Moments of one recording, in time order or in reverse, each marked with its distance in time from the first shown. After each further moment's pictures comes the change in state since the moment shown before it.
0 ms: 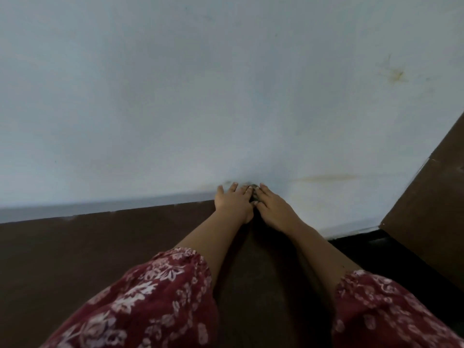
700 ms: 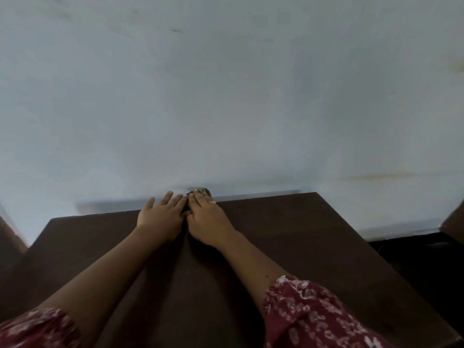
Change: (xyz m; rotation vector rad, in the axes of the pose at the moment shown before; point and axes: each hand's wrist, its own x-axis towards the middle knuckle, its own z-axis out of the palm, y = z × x) left_hand -0.166 -0.189 -0.002 0.148 -0.041 -0.313; right_hand -0.015 -0.232 0.079 0.012 -0.069 -0.376
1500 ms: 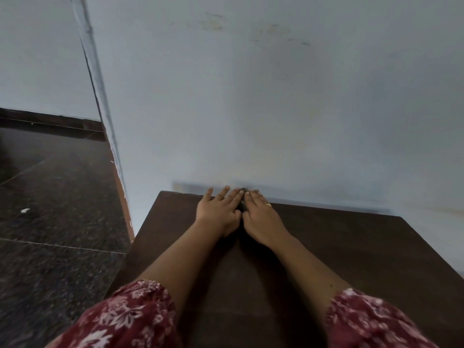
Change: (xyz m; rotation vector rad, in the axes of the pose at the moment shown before) left_hand -0.031 -0.064 0.019 -0.136 0.072 -0.027; right_hand 0.010 -0.066 0.017 -0.092 -0.034 -0.032
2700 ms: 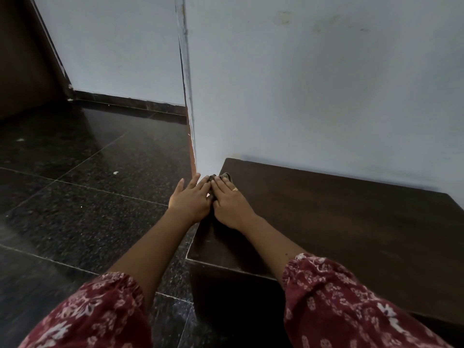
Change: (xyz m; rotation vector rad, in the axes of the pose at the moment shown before) left_hand -0.181 -0.101 -0.003 -0.045 -0.087 -0.305; right_hand -0.051 -0.175 0.035 0.083 -0.142 -0.356
